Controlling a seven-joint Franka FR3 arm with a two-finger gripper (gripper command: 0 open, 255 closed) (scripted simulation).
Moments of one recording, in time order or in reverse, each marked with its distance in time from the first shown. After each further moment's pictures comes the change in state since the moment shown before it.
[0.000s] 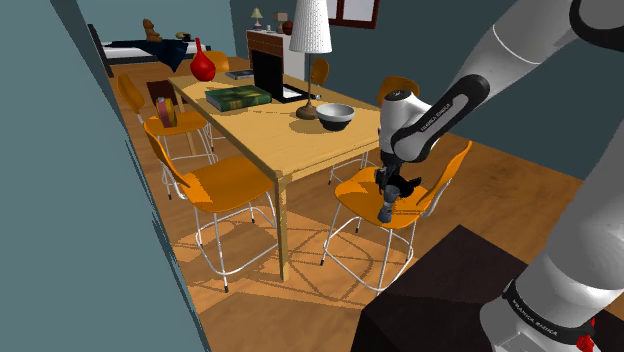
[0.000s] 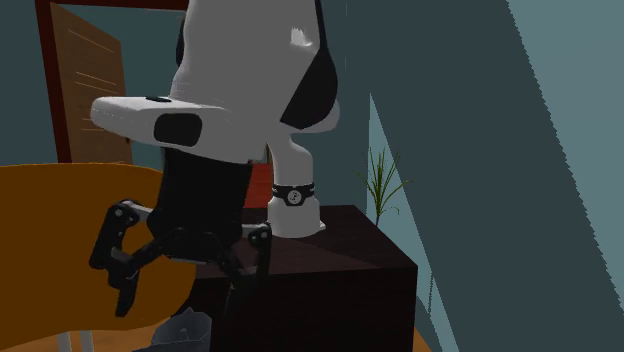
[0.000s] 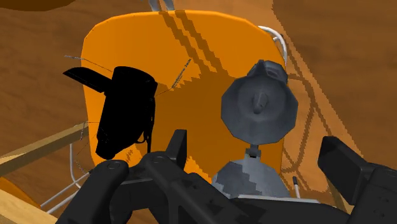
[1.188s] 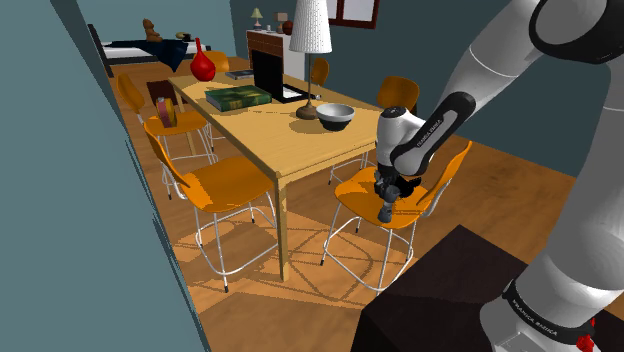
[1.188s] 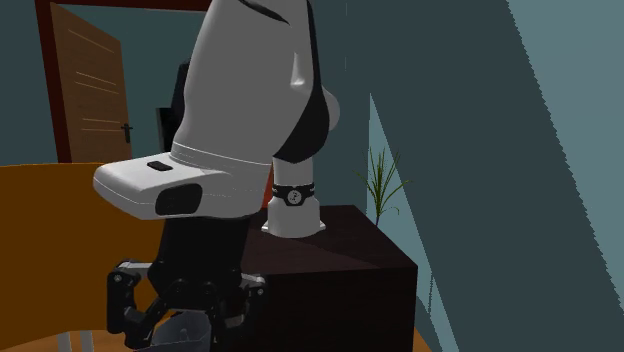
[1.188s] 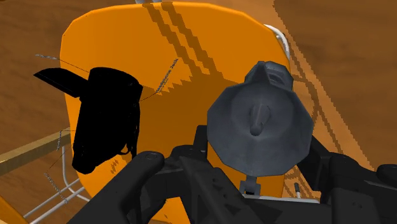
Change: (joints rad) arm 0.011 0.129 -0.030 0.023 -0.083 0.101 0.080
